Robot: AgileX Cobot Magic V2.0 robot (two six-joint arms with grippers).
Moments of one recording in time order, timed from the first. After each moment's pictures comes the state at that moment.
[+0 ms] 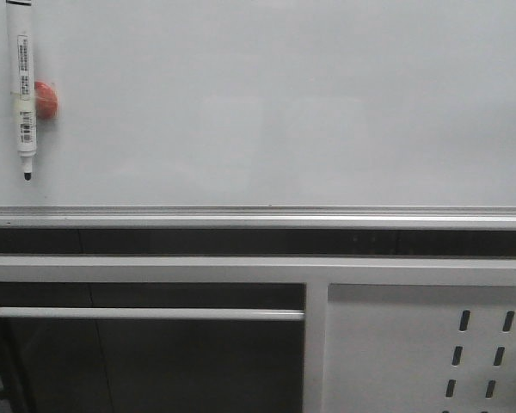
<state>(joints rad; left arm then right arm) -0.05 0.10 -0.43 -0.04 0.07 -0.08 -0.13 0.20 -0.56 0.25 0.55 -0.07</state>
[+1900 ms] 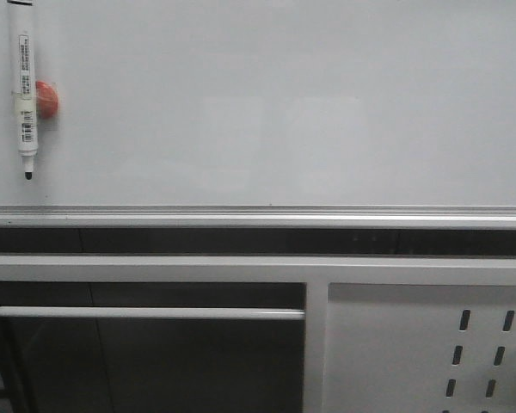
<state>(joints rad) -0.39 0.66 -0.19 -0.02 -0.47 0.12 -0.03 0.56 -0.99 0.26 0.86 -0.11</state>
